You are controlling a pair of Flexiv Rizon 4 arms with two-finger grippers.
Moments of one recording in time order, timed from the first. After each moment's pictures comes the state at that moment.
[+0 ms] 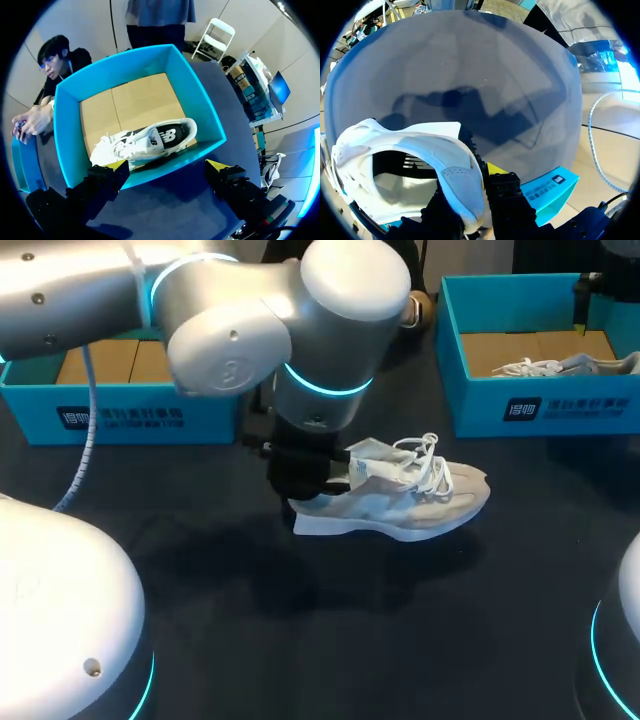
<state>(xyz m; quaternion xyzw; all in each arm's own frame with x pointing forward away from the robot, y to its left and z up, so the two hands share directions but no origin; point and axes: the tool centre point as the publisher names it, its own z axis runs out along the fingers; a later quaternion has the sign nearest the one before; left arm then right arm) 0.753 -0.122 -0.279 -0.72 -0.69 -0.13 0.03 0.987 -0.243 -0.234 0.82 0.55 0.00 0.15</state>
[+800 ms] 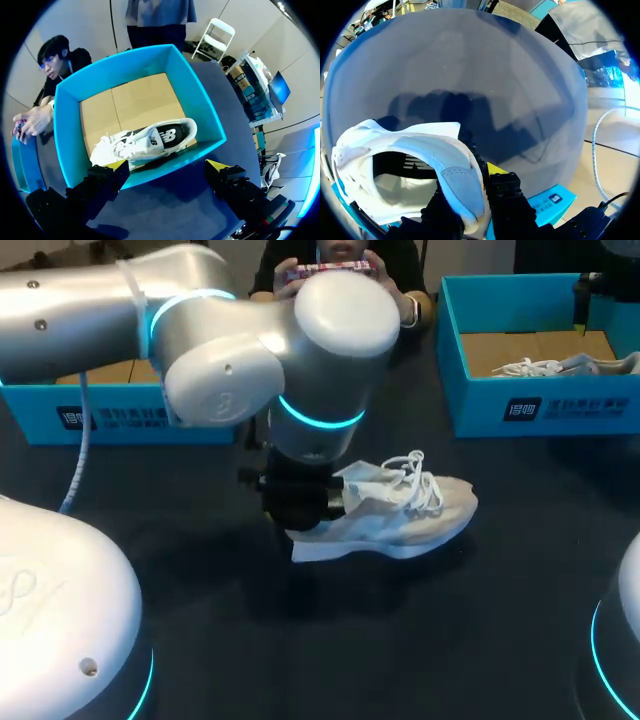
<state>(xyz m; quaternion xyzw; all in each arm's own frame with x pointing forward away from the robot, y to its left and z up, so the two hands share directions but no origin) 0.725 -0.112 -0.321 -0.68 -0.72 -0.12 0.04 0.987 -0.243 -0.234 0.82 0.55 0.00 0.15</state>
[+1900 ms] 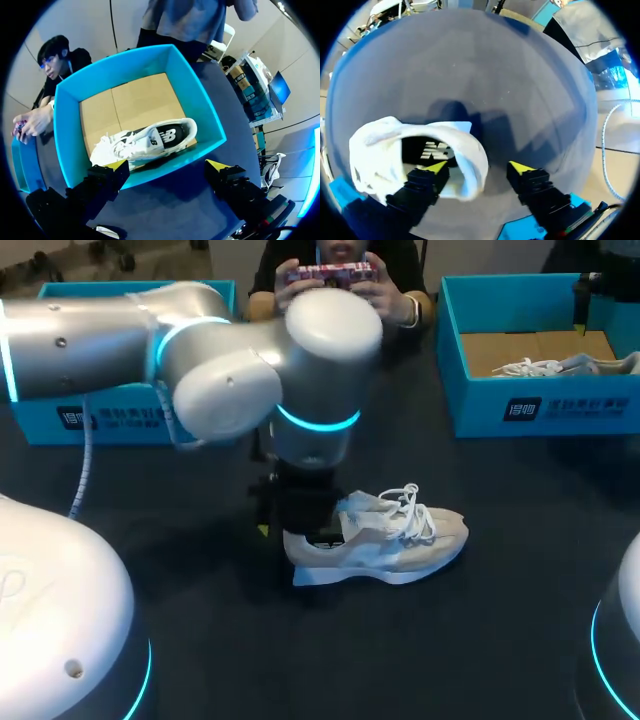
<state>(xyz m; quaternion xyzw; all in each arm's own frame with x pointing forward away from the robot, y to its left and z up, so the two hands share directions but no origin) 0.734 -0.124 -0.353 -0.68 -0.73 -0.05 0.05 0.987 -0.242 -0.234 0.82 0.55 0.00 0.15</state>
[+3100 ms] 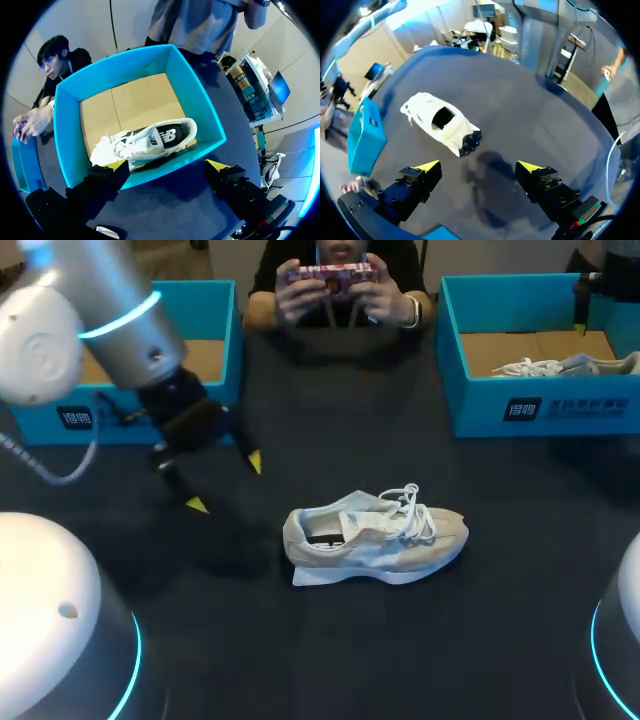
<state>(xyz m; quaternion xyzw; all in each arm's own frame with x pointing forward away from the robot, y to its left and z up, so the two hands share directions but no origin) 0.745 -0.033 -0.282 -0.41 -0.88 0.23 0.02 0.987 -0.243 -0.234 0.82 0.55 0.00 0.15</state>
